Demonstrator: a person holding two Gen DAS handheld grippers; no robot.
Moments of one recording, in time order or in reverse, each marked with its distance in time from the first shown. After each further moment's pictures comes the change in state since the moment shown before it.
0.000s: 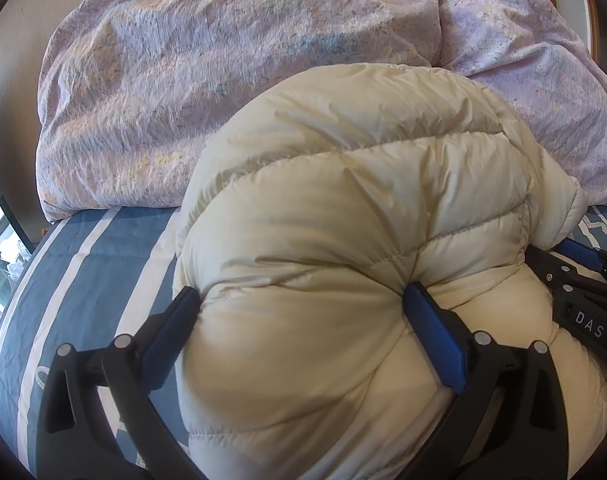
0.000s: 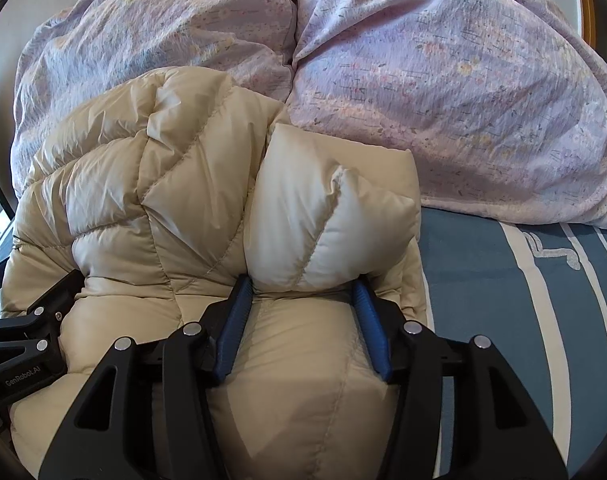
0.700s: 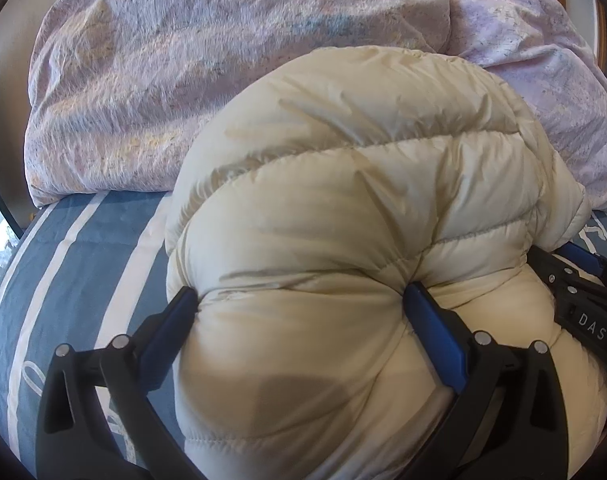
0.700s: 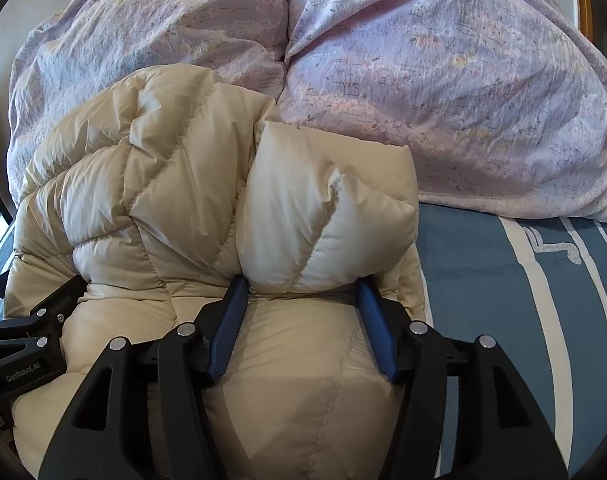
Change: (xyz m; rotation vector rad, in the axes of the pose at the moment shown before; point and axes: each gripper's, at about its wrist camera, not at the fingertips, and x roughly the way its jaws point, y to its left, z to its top) left arm 0.017 0.005 0.007 -0.033 0.053 -0.035; right arm 0.006 -0.004 0.003 0.020 0.011 -0.007
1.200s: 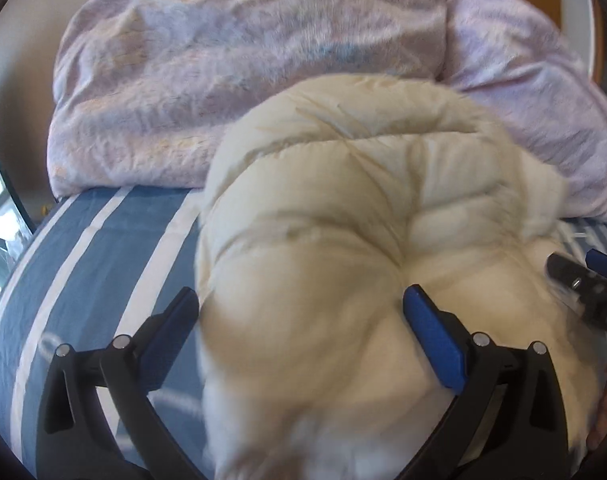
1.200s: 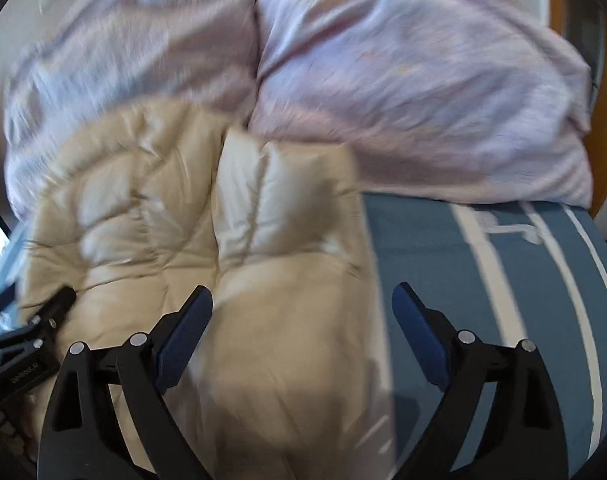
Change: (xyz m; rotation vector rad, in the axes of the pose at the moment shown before) left arm -0.052 -0.003 -0.018 -0.044 -0.052 -0.002; right arm -0.073 -0.028 -0.013 0.072 -0.017 -0.032
